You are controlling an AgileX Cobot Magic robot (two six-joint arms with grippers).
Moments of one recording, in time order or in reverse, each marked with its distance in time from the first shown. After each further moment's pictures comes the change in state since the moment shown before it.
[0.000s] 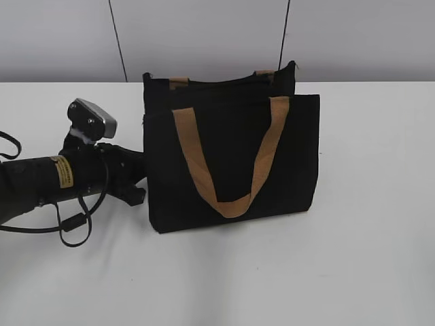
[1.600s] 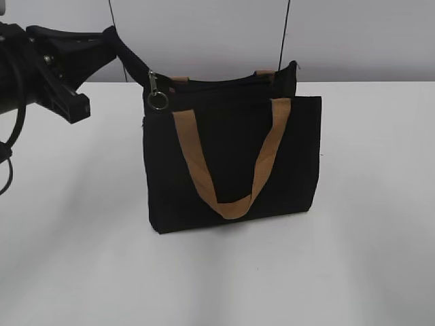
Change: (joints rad) left arm -0.042 -0.686 0.080 0.001 0.225 -0.090; right arm 0.076 0.467 -0.016 0.483 -0.272 -0.607
